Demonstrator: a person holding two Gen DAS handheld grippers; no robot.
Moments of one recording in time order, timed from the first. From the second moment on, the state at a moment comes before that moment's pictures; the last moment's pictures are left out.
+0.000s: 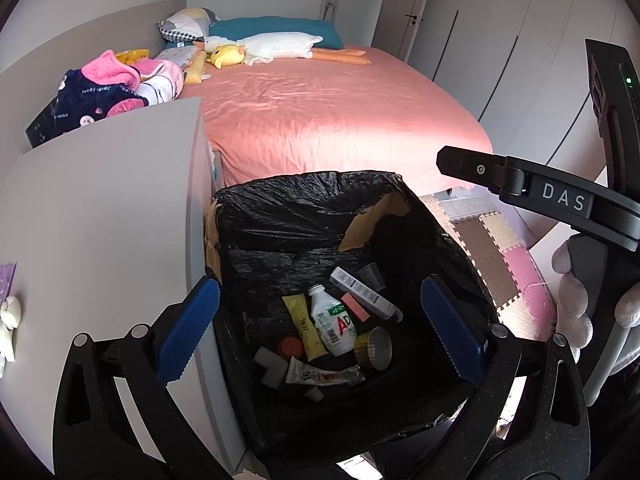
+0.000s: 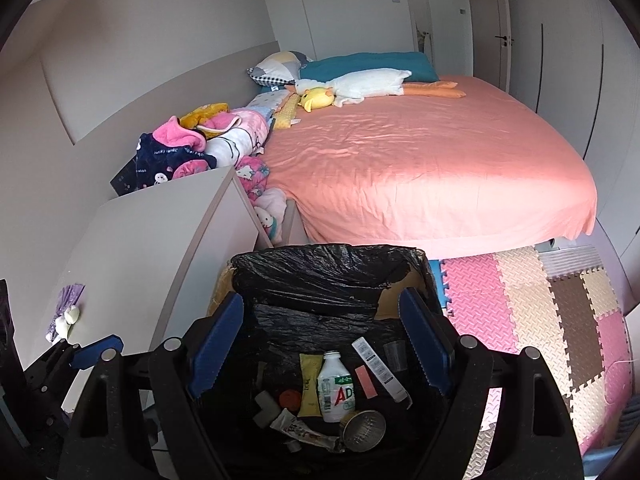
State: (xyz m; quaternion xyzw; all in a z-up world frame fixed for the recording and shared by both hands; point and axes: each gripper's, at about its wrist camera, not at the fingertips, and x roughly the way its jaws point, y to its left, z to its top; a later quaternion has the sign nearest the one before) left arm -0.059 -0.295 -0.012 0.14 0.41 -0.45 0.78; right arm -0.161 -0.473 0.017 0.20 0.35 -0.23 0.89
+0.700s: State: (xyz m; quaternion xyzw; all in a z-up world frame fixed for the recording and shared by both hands) left arm -0.009 -0.195 -0.020 0.12 0.42 -0.34 0.84; right arm -0.076 -0.369 0.010 0.14 0.37 -0.11 0.91
